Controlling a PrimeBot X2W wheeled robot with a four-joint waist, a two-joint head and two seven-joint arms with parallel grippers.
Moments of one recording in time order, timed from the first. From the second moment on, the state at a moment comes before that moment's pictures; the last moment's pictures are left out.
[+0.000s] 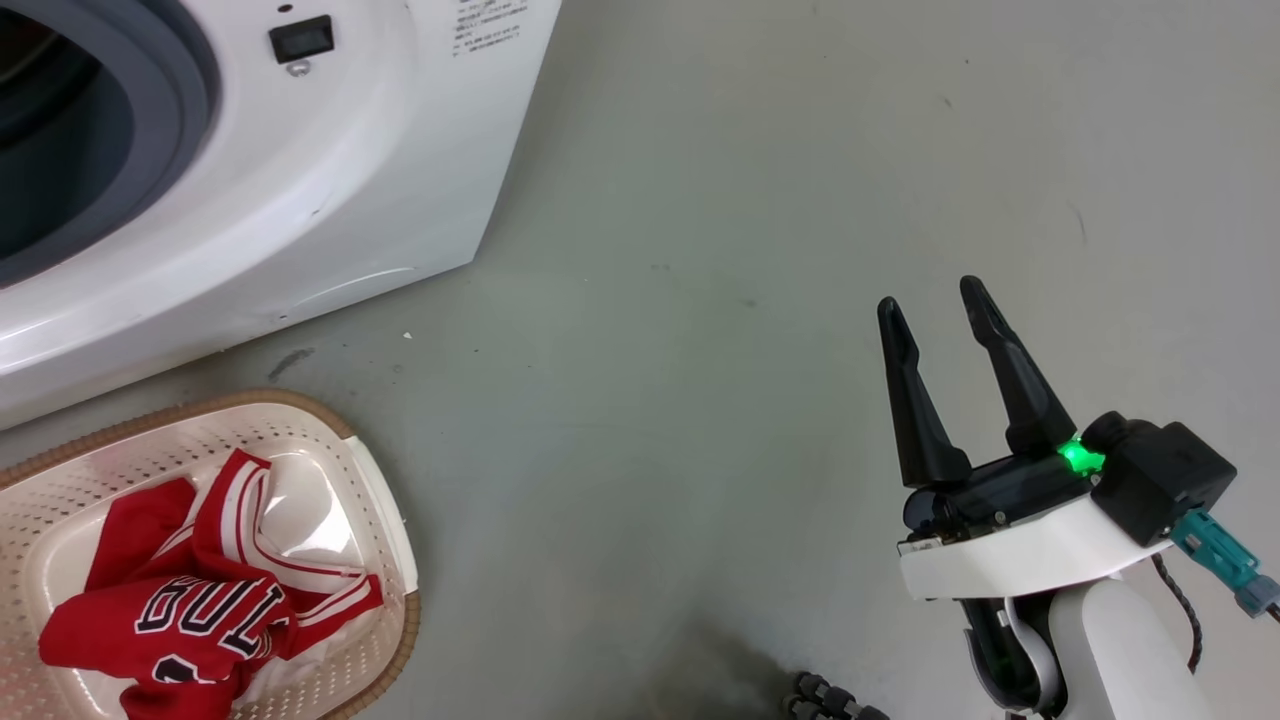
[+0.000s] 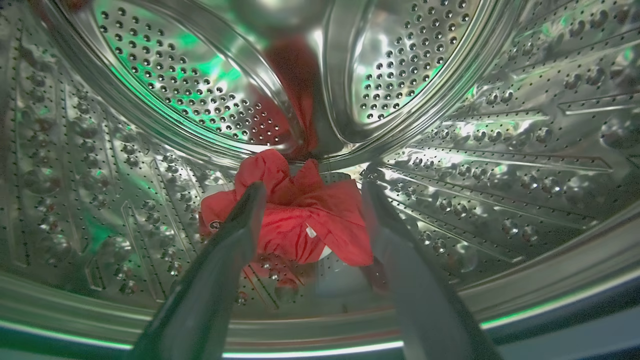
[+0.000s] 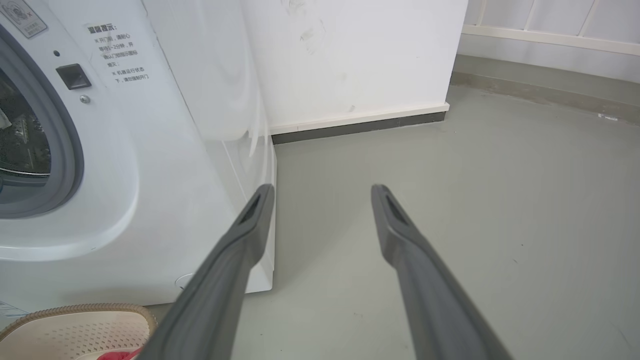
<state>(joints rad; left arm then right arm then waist) -0.82 0.65 -0.08 0.31 -0.36 0.30 0.12 -0.21 -0.05 0.20 -0.01 0.28 0.13 -0.26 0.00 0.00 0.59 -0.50</state>
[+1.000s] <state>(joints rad) -1.34 0.69 -0.27 0.55 -0.18 0.31 0.43 -0.19 -0.05 0.25 -0.01 0.32 0.13 -0.26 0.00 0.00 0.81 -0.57</state>
